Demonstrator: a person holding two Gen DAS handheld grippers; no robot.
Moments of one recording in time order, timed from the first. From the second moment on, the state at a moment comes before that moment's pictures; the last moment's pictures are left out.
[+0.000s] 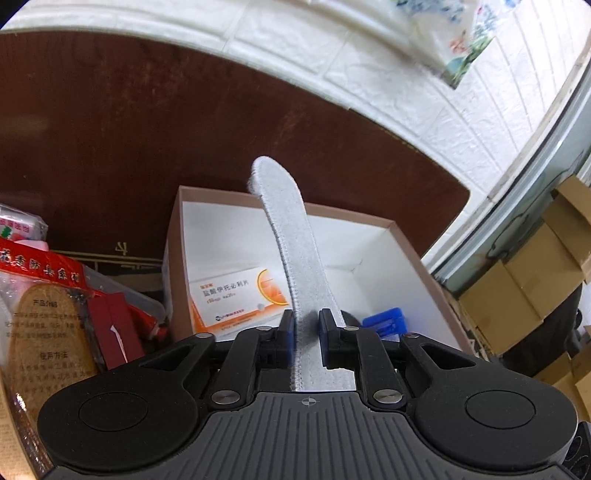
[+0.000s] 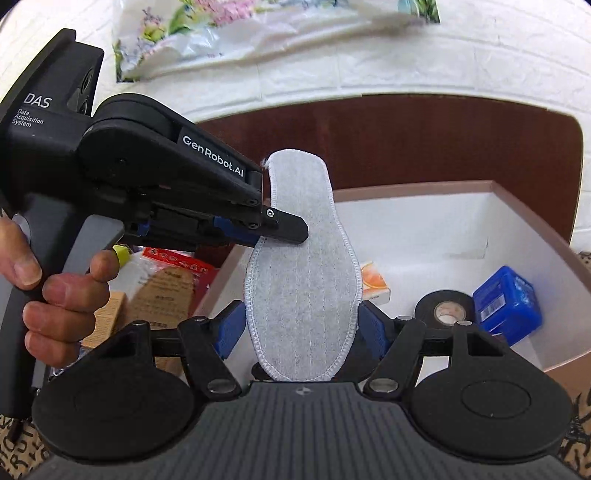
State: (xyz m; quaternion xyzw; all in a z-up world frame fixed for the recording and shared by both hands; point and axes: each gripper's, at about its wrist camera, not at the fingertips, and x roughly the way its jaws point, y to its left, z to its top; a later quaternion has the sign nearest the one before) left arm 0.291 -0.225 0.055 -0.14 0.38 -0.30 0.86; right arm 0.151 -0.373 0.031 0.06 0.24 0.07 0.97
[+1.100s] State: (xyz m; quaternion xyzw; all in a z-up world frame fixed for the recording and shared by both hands) left arm 0.221 -0.205 0.069 -0.08 0.33 -0.31 0.89; right arm 0.128 -0.360 0.045 0.05 0.21 0.01 0.98
